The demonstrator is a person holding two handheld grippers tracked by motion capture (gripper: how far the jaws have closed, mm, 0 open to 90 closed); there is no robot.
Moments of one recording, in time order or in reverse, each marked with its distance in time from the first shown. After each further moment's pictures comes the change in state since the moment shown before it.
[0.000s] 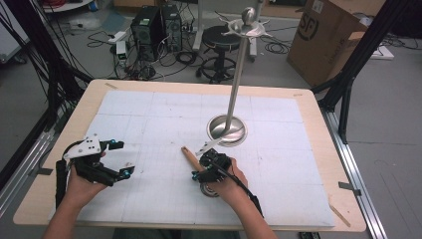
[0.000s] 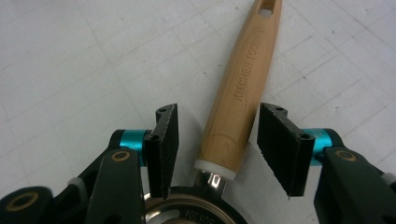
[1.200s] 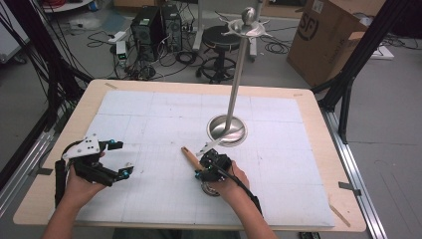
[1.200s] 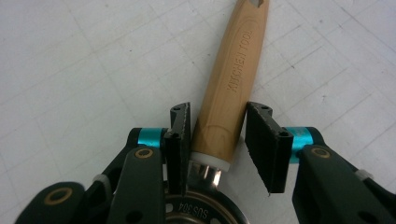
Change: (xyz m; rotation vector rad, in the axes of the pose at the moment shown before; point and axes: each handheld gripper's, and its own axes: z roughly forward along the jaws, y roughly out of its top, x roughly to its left) left arm 0.001 -0.001 -0.002 0.005 -0.001 0.000; right arm 0.000 -0.002 -0.001 0.027 -0.047 -0.006
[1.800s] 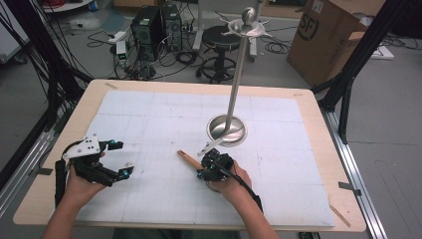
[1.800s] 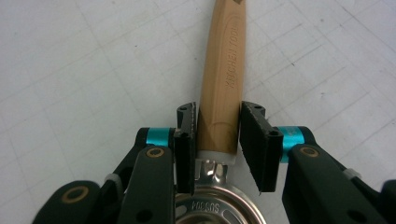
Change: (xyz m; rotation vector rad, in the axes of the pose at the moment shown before) left arm 0.000 0.000 0.000 0.001 -0.001 0.000; right arm -0.003 -0.001 -0.005 0.002 0.016 -0.019
